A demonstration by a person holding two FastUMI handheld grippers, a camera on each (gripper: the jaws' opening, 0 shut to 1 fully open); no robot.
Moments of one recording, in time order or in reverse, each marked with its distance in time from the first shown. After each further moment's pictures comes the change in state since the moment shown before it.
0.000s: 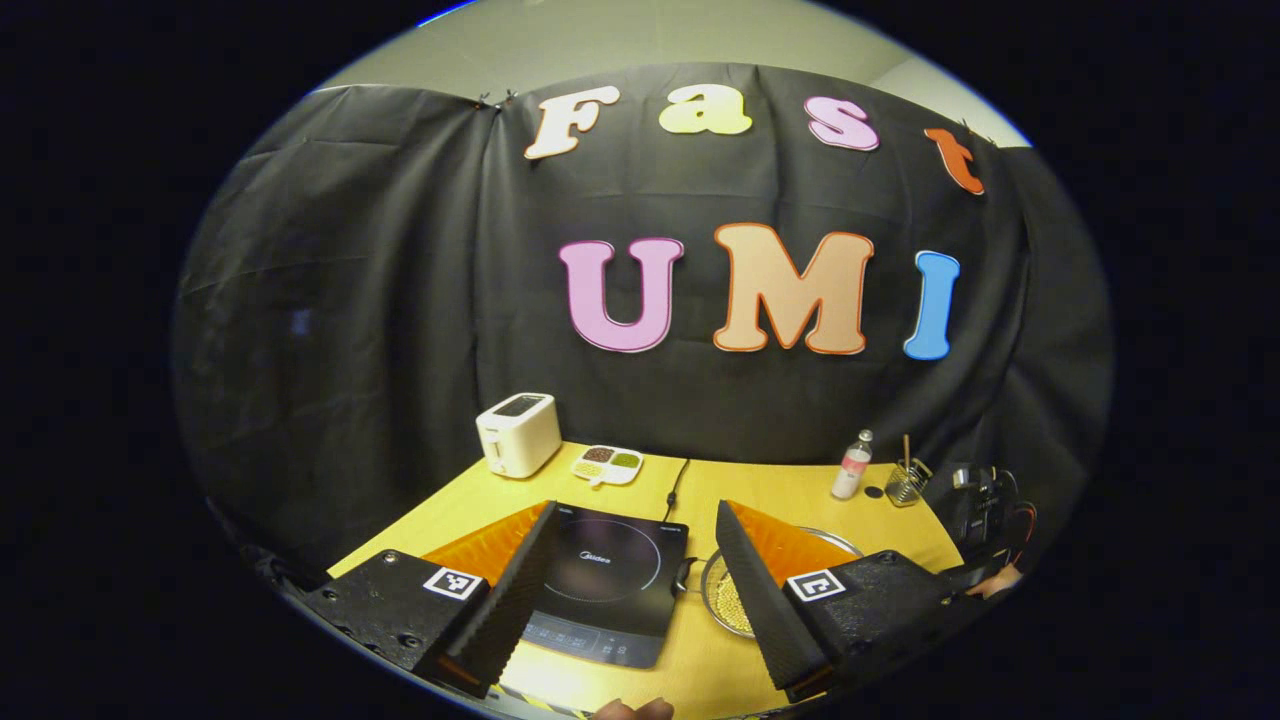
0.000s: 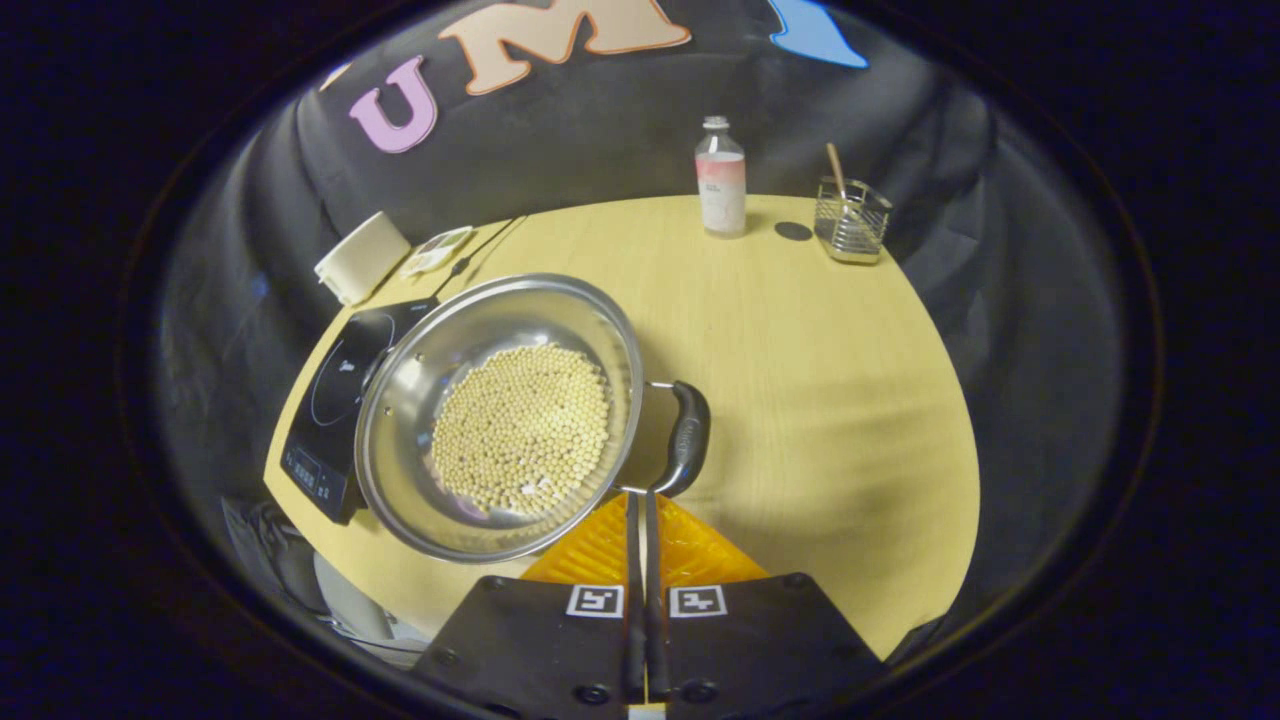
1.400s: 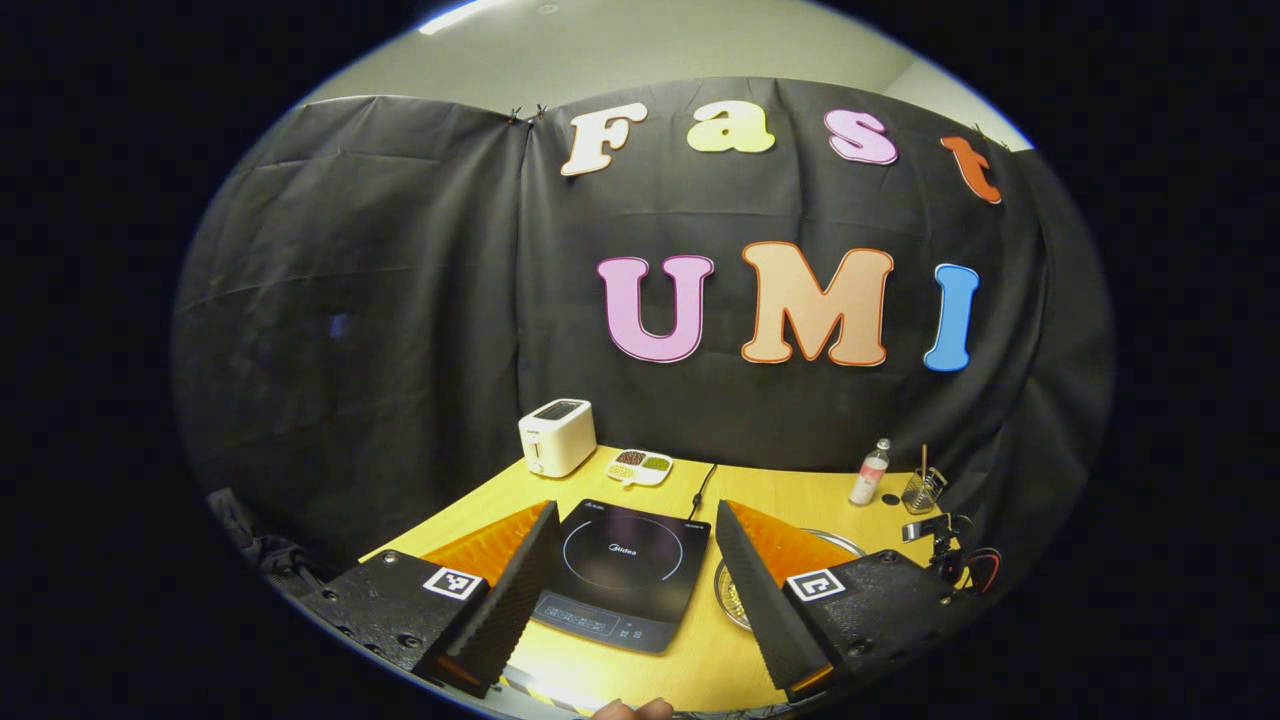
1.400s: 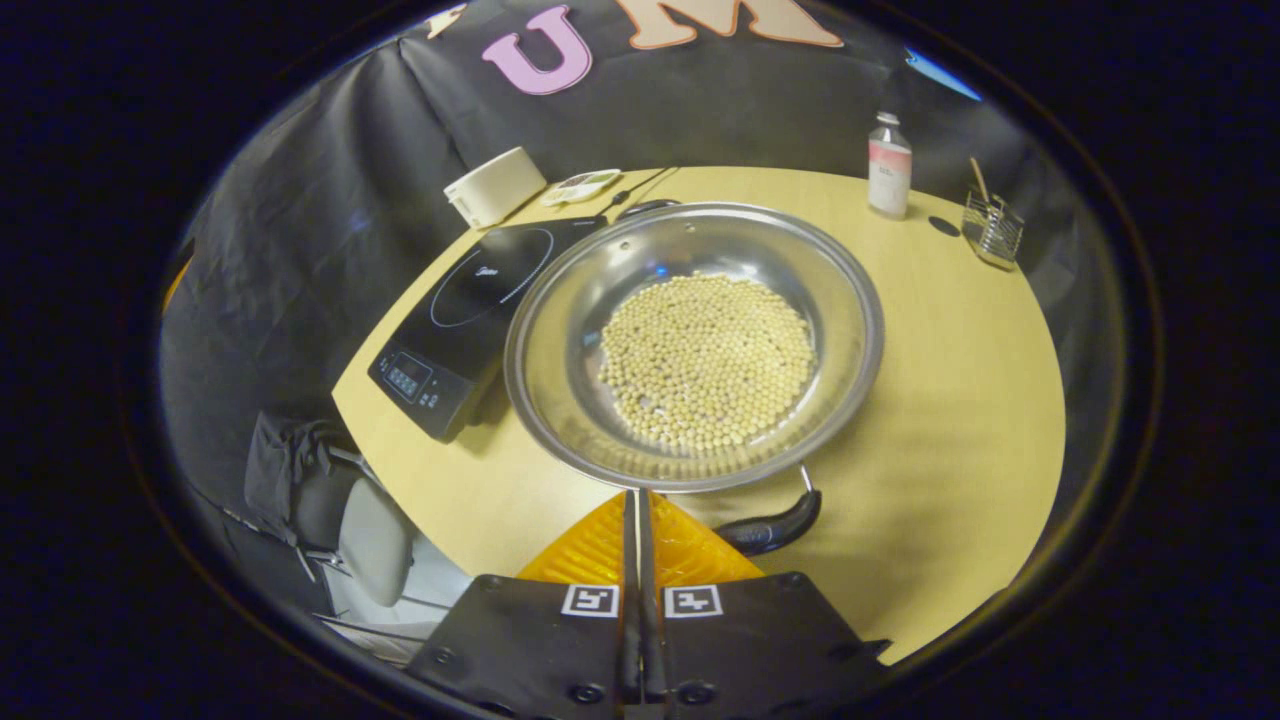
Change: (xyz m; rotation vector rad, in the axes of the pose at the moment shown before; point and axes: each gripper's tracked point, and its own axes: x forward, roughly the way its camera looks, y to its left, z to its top) left arm -0.061 0.016 0.015 -0.015 -0.050 0.152; right arm -0.019 0.108 -0.080 -0.203 0.098 0.263
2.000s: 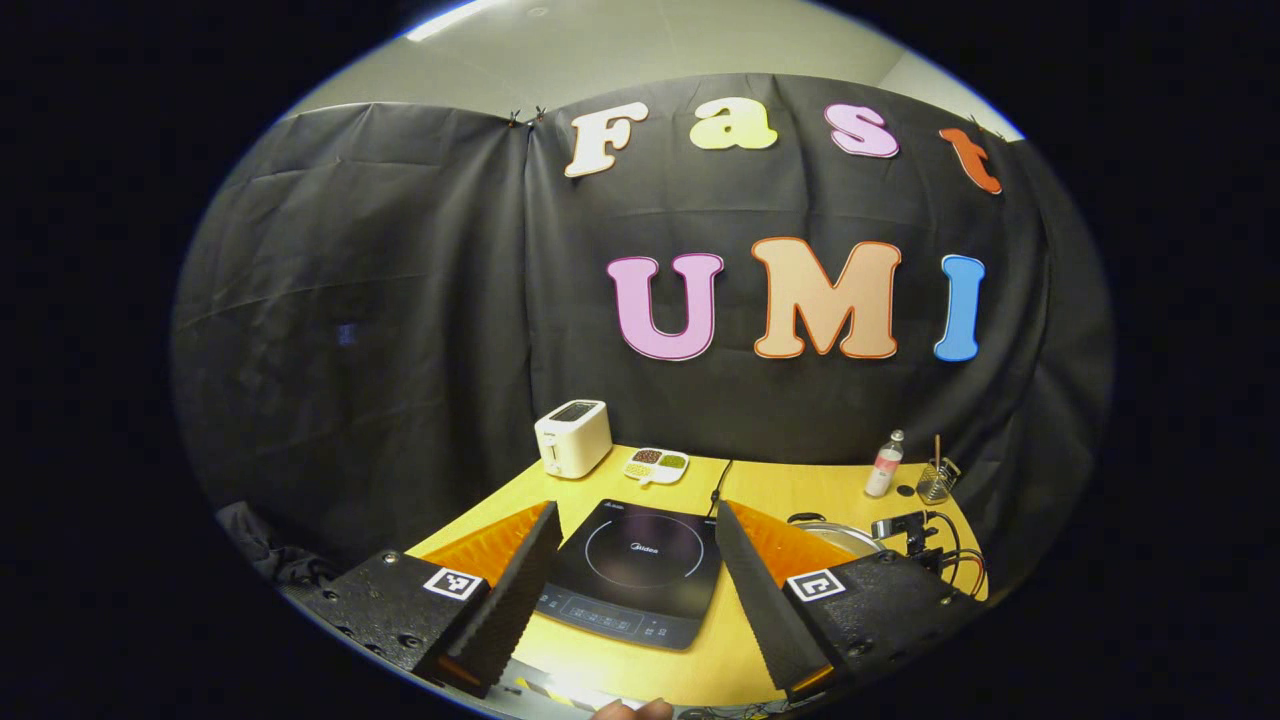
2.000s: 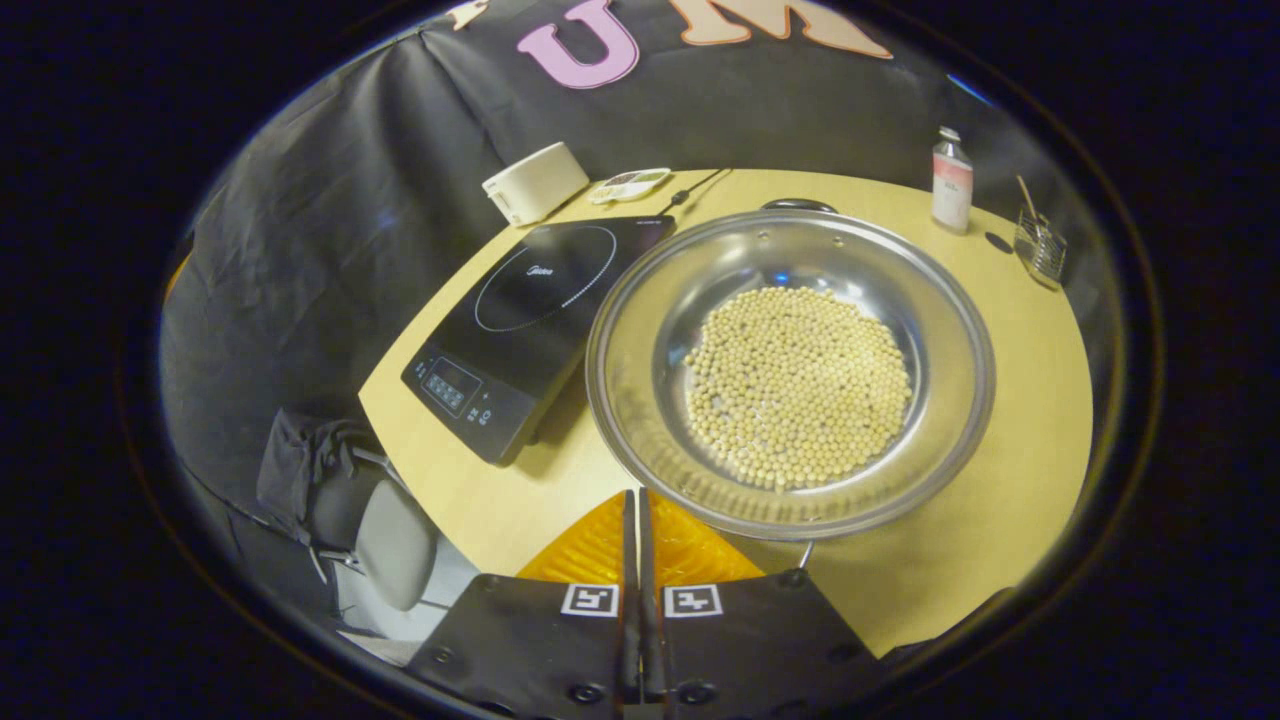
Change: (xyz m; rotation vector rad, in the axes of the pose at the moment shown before) left arm -0.003 0.013 0.002 0.037 0.012 0.015; right arm 0.023 0.070 0.010 -0.025 -0.009 0.094
